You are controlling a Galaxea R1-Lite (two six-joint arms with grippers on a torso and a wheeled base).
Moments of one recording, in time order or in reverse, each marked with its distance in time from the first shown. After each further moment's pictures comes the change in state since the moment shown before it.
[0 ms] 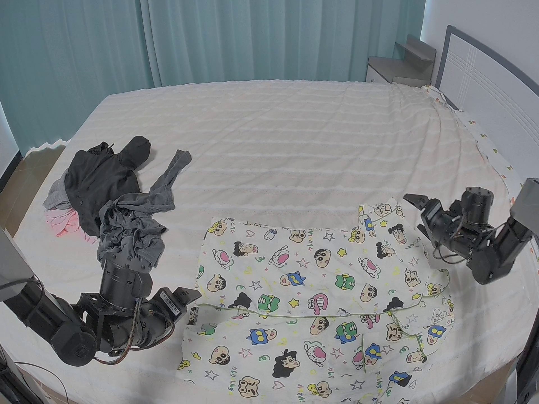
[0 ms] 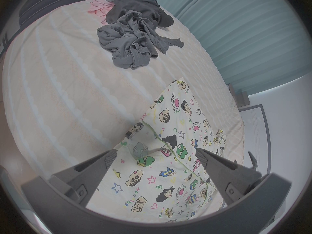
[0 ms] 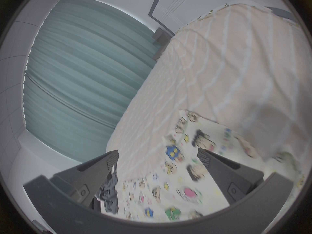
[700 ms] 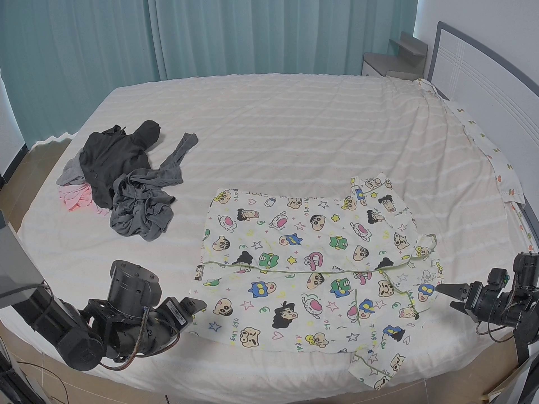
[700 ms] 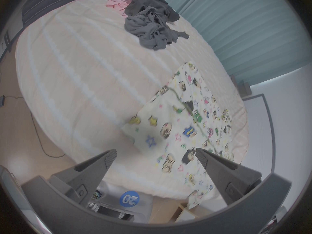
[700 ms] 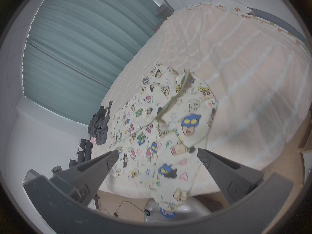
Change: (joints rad) left arm -0.028 0.031 0.010 0.003 -0.002 0.004; right arm -0.240 -0.331 0.710 -0.003 0.376 -0.409
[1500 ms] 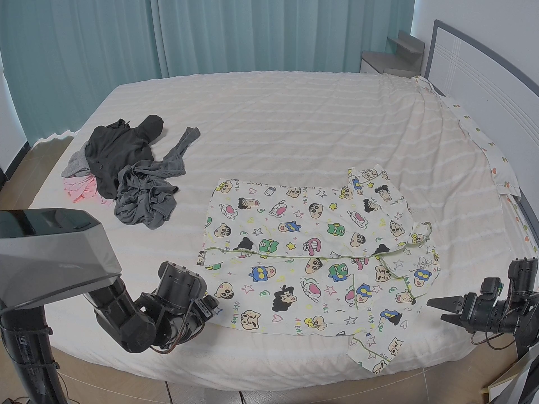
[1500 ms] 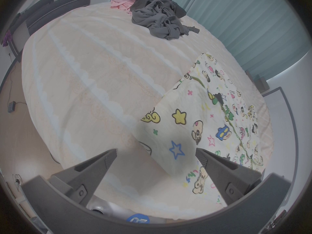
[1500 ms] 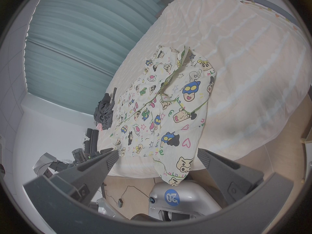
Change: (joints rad) left arm 0.003 0.328 -0.232 0.018 0.145 0.041; right arm 0.041 -0.006 0.019 0.072 0.072 -0.022
